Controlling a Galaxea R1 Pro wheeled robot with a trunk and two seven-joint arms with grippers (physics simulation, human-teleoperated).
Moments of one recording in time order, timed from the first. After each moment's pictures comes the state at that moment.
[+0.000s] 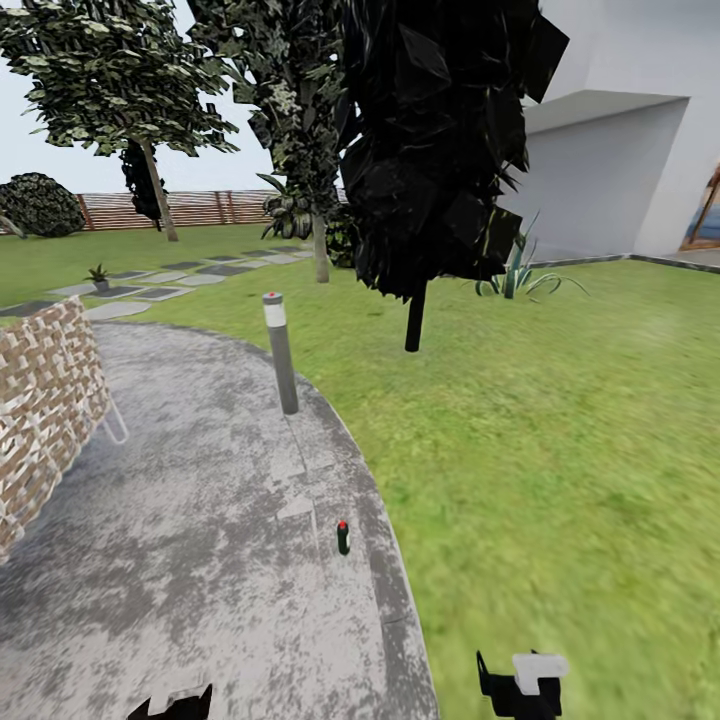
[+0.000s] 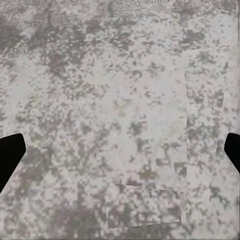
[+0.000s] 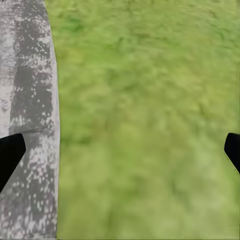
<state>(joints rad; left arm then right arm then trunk) -0.32 0.10 0.14 -0.28 0.03 -0.26 -0.01 -0.14 -0.02 -0.02 -0.68 0.08 -0.31 -0.08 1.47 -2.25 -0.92</state>
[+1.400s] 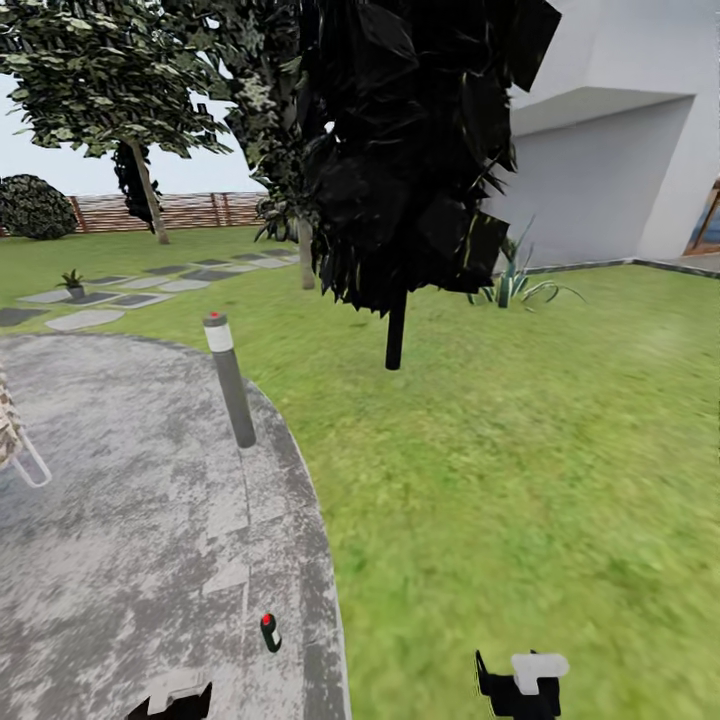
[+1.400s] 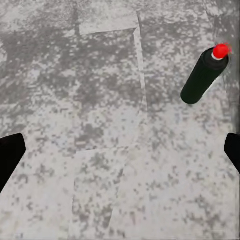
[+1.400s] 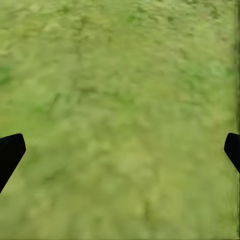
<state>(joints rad) -0.32 0.10 0.14 -0.28 0.03 -0.26 -0.01 -0.14 -0.02 -0.02 -0.68 0.08 -0.31 -0.08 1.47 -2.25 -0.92</state>
